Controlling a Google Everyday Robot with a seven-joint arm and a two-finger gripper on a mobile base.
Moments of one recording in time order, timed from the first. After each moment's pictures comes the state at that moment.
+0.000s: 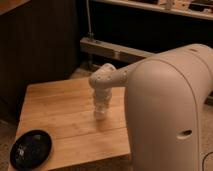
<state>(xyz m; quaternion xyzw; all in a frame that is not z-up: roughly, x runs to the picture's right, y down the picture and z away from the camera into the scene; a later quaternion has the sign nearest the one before) -0.047 0.075 0.813 -0.19 0.17 0.74 0.63</state>
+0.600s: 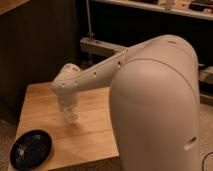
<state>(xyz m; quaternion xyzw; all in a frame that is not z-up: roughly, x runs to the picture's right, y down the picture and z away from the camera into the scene) -0.212 0.084 0.735 -0.25 0.02 0.52 0.82</state>
